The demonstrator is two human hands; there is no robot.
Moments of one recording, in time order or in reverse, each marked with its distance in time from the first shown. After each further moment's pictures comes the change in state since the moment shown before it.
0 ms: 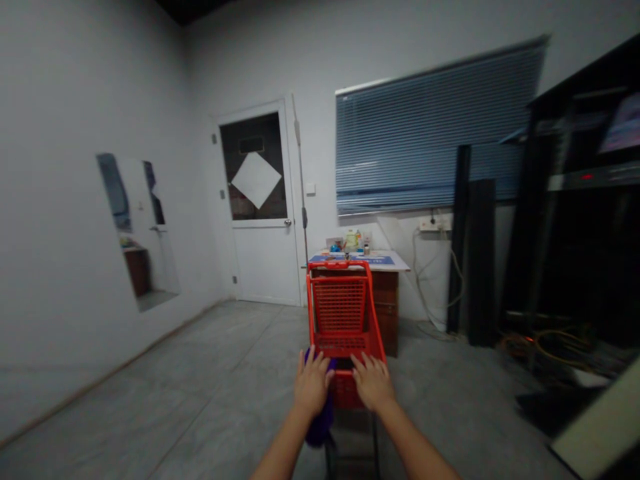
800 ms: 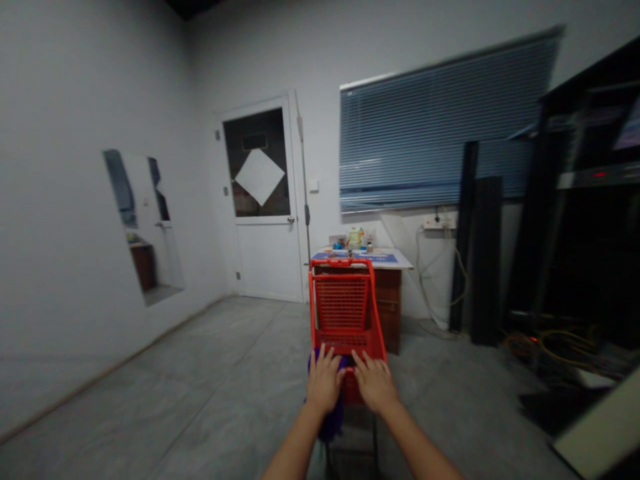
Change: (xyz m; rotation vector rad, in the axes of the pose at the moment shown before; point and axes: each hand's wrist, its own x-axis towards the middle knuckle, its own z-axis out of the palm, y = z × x) left_hand -0.002 0.014 0.017 -0.050 -0.012 -0.001; right_hand -0.009 -0.001 -0.002 0.012 0.009 -0.064
